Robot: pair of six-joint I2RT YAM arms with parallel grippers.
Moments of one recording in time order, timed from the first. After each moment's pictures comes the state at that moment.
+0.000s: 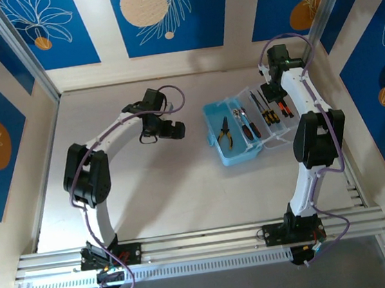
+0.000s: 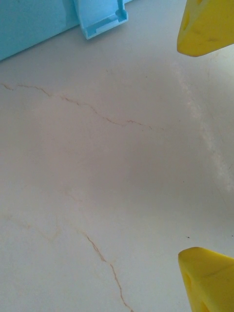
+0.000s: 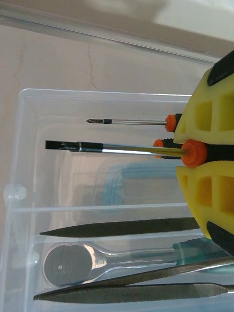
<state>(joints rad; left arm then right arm) -0.48 1.92 1.54 -0.74 0.14 -0.20 -0.01 1.95 1.79 -1.00 0.19 -0.29</state>
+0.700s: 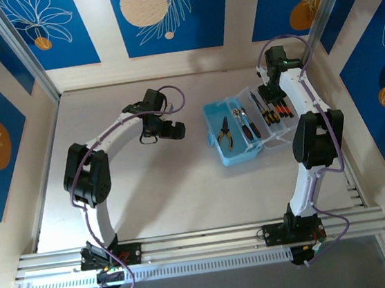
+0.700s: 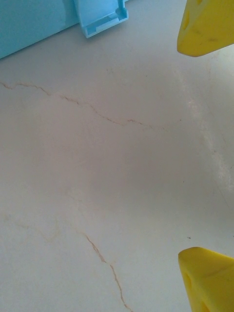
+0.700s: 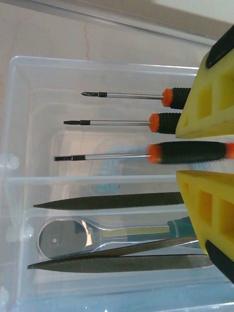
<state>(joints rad) -0.48 1.92 1.53 -0.73 0.14 -0.20 0.00 1.95 1.78 -1.02 0.15 -0.25</state>
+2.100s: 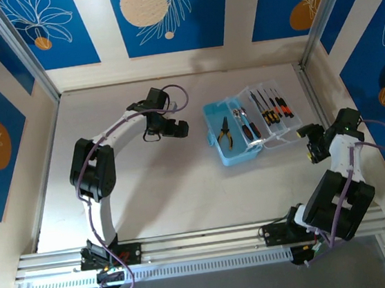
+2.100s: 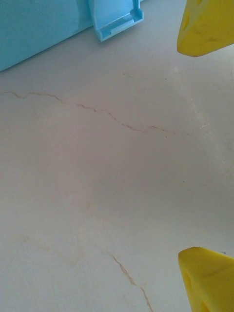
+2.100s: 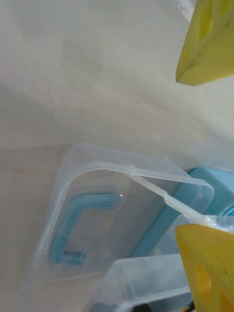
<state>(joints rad) -0.48 2.00 1.59 -0.70 0.18 -0.18 -0.60 1.28 0.84 -0.74 -0.42 0.69</state>
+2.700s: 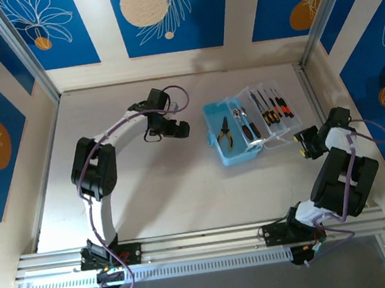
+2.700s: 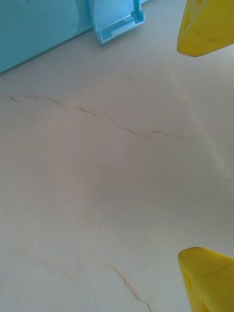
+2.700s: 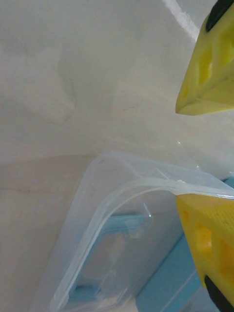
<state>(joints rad) -0.48 2.02 1.59 -0.69 0.20 -0.18 -0.53 1.46 0.84 -0.60 -0.39 0.71</state>
